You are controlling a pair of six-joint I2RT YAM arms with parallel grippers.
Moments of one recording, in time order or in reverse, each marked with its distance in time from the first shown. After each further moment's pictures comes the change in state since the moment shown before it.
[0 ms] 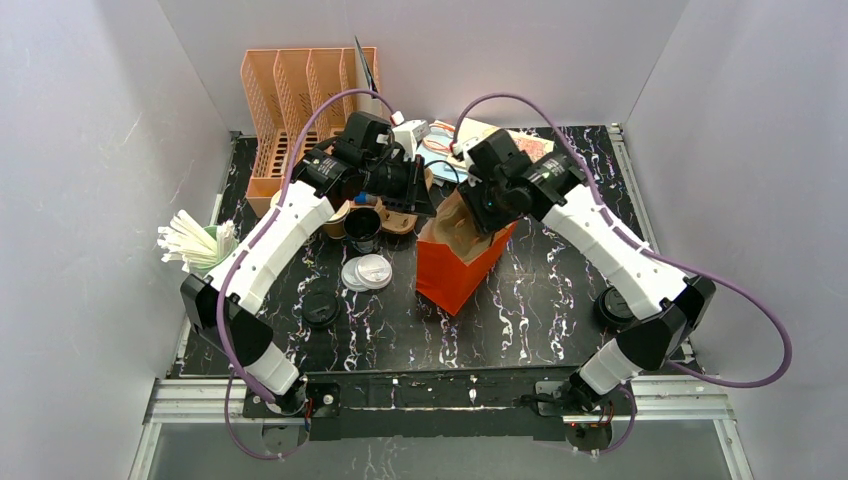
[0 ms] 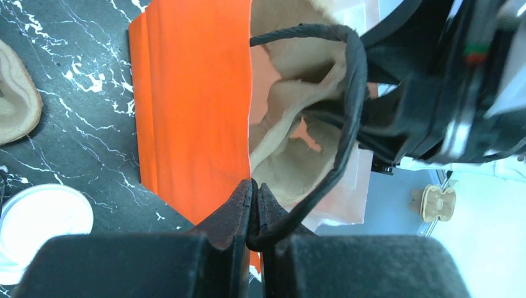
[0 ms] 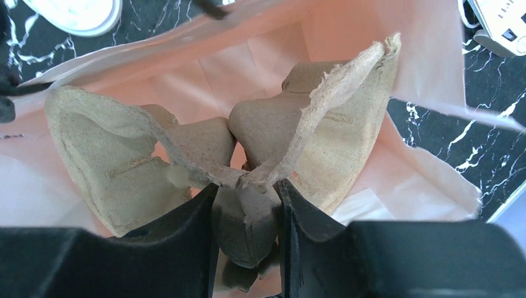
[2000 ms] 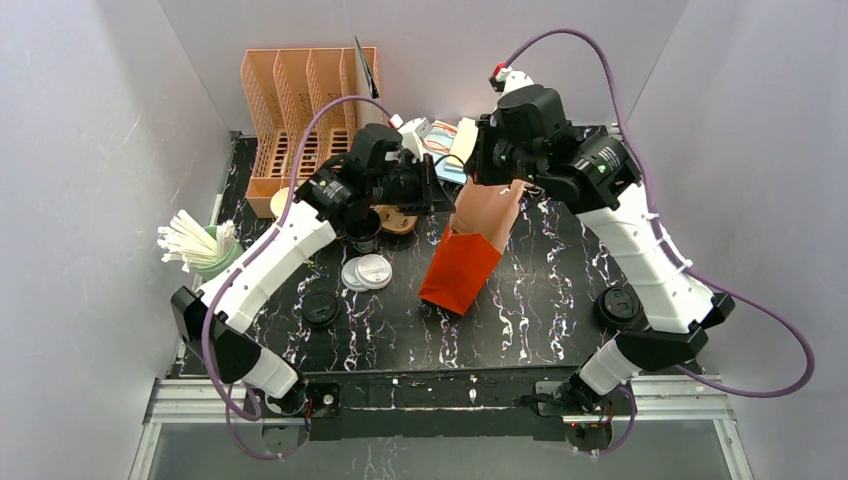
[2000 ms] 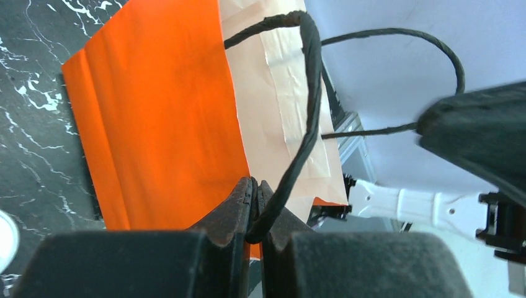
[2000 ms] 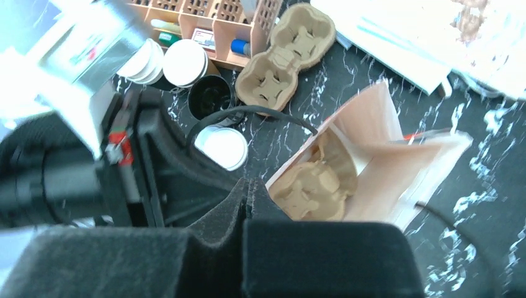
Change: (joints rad) left arm -0.087 -0.064 -0.076 0.190 -0.119 -0.238; right arm 0.068 -0.012 0.366 0.068 0.068 0.321
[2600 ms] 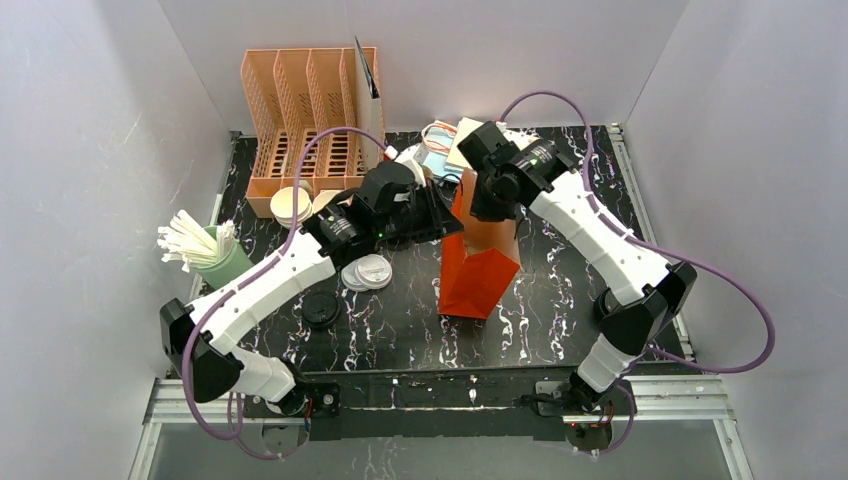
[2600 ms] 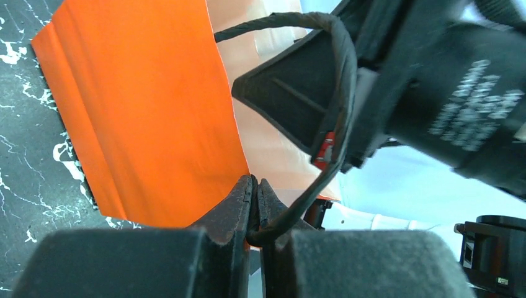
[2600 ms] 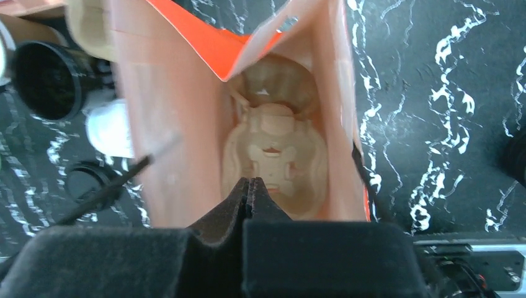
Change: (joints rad) left arm -0.169 -0.136 -0.254 0.196 -0.297 -0.294; right arm -0.040 0.117 -0.202 -0.203 0.142 0.432
